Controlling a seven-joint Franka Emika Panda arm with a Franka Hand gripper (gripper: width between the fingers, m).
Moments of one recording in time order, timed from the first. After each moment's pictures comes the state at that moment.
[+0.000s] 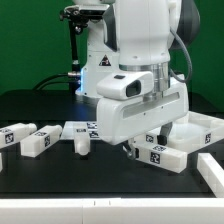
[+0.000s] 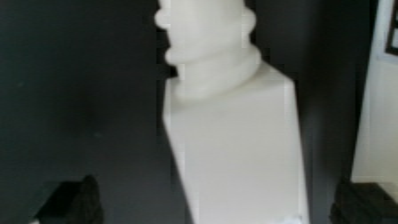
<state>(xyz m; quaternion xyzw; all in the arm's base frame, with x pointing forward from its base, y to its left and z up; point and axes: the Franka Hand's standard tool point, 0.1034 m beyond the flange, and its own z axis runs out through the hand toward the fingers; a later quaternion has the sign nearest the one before) 0.486 0.056 0.016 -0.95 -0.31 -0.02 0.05</state>
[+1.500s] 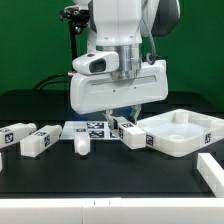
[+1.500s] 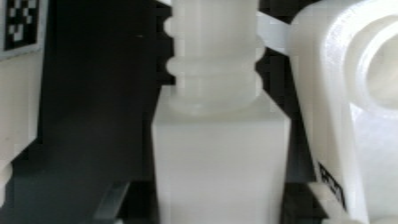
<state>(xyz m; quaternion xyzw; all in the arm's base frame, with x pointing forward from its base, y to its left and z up) 0.415 0.013 0.041 -0.98 -0.18 -0.01 0.03</state>
